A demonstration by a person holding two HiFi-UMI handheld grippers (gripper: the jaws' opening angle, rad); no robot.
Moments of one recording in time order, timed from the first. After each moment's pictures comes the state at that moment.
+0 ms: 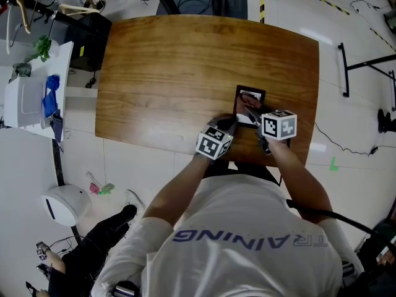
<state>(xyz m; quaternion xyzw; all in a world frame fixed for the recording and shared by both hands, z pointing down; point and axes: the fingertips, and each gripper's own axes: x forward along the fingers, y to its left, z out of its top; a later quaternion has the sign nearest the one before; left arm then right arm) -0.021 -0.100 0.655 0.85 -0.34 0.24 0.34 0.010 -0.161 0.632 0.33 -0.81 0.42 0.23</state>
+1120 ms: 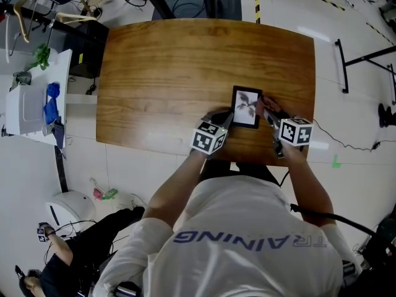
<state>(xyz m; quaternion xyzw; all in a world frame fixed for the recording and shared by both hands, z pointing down) -0.036 -0.126 0.642 0.85 -0.35 0.23 0.32 0.096 -0.158 0.634 0.41 -0.79 0.42 0.19</state>
